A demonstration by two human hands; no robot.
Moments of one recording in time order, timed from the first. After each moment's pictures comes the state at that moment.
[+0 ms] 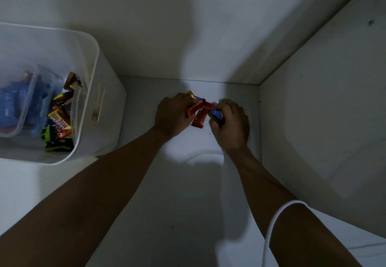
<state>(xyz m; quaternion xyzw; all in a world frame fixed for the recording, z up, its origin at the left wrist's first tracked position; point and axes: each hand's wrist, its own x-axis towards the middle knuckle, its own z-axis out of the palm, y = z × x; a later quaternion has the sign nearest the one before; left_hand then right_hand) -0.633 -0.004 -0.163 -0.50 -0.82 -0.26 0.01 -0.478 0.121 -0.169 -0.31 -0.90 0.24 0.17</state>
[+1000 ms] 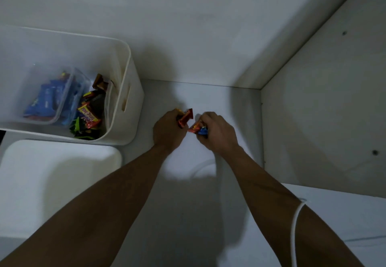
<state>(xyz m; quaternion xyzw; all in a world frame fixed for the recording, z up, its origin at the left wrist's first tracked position) -0.596 -0.066 -0.140 -0.24 -0.92 -0.29 -0.14 -0.484 0.069 -0.138 -0.17 -0.96 0.23 0.05</state>
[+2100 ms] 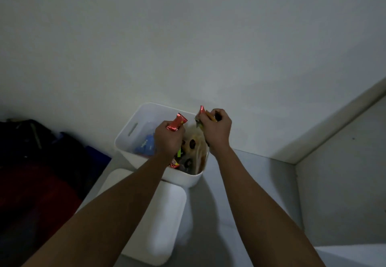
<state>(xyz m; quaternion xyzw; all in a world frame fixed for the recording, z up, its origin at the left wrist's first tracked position) -0.707 -0.224 0.070 0.00 -0.83 -0.56 -0.01 -0.662 -0.101 0.098 -0.28 -0.64 0.65 0.29</state>
